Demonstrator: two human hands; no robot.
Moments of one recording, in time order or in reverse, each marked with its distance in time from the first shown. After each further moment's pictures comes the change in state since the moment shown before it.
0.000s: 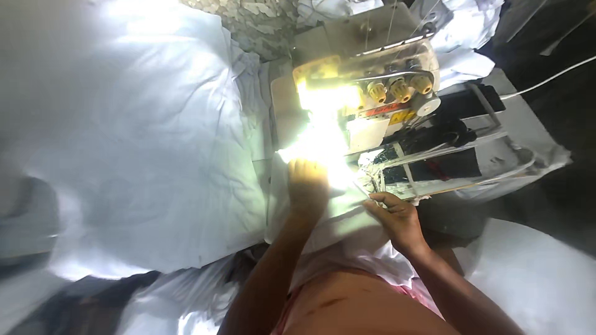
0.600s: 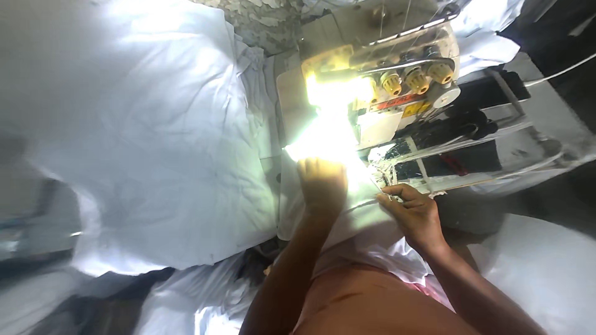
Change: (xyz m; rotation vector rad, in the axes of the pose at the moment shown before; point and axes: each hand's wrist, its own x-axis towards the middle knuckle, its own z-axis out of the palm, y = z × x) left_hand 0.000 0.013 -0.003 0.055 0.013 -0.039; right_hand 0.002 -0.010 0.004 -0.080 0.054 -0.063
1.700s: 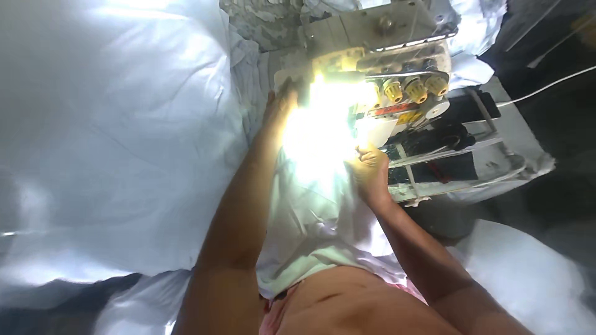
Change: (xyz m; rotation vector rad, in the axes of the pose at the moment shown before) left_hand 0.132 -0.104 0.026 -0.248 -0.518 -0.096; right_hand 0.085 -0.016 0.065 -0.188 0.103 -0.264
